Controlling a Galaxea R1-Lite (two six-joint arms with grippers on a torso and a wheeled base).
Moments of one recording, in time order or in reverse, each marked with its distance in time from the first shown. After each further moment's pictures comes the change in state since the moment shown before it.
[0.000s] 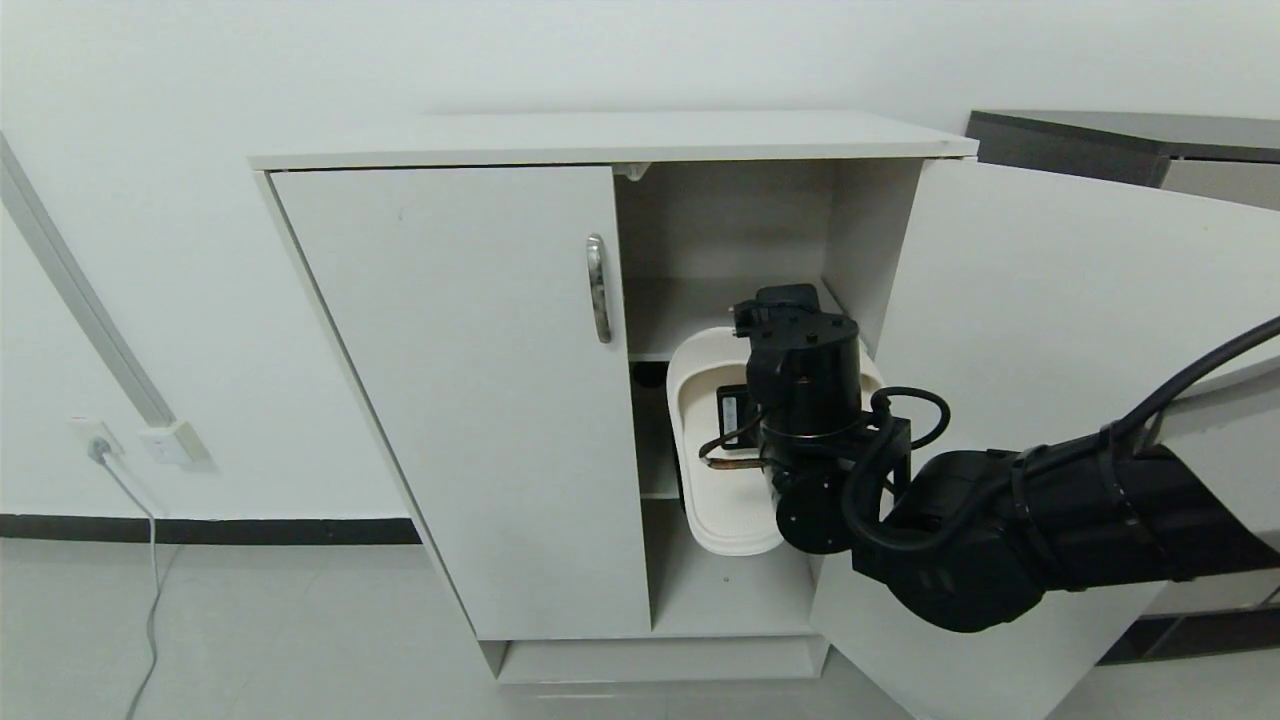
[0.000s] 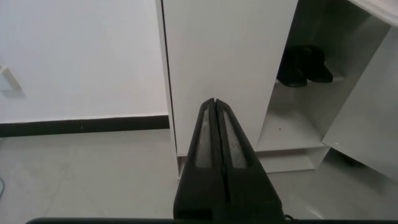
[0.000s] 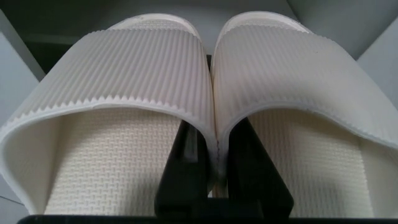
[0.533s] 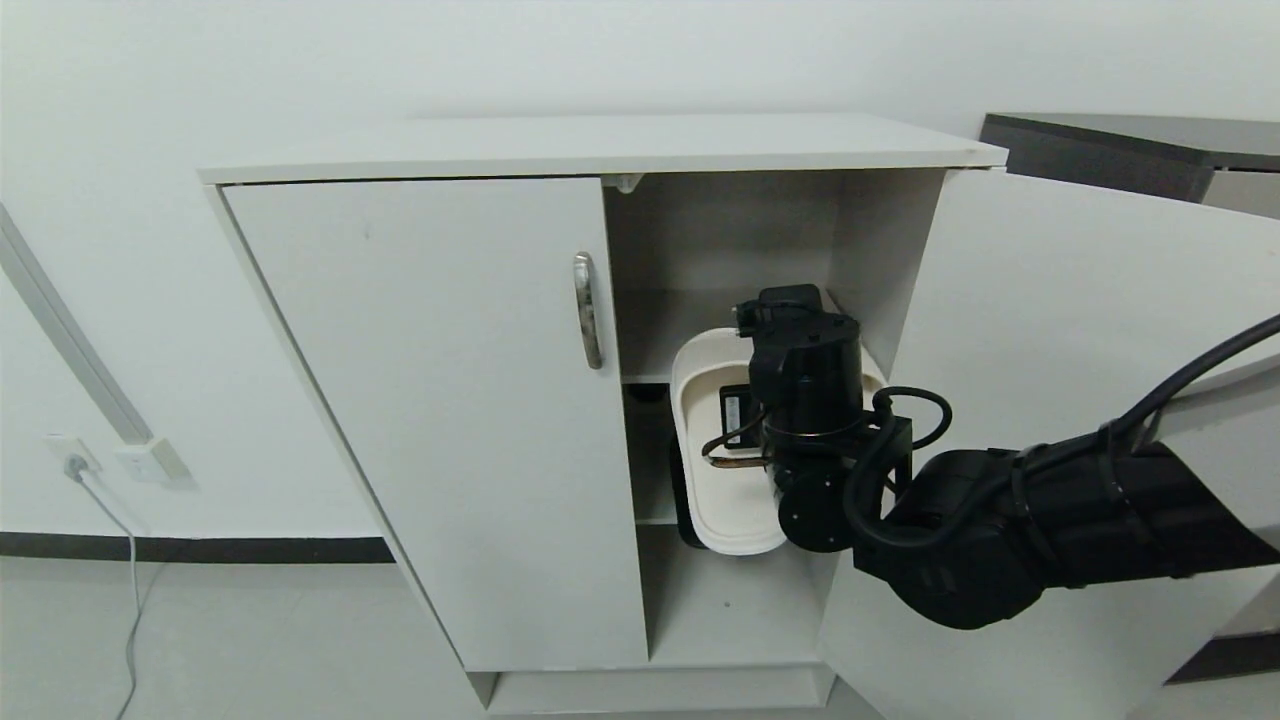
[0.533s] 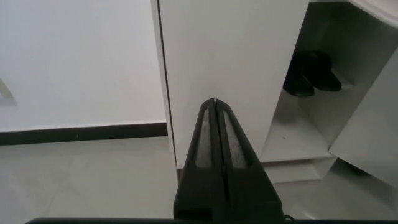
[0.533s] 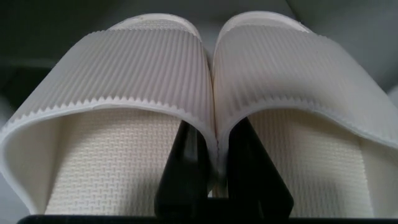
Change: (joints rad) left arm 0.000 0.000 0.000 0.000 0.000 0.001; right arm 0.000 0.000 0.001 0.000 0.002 0.002
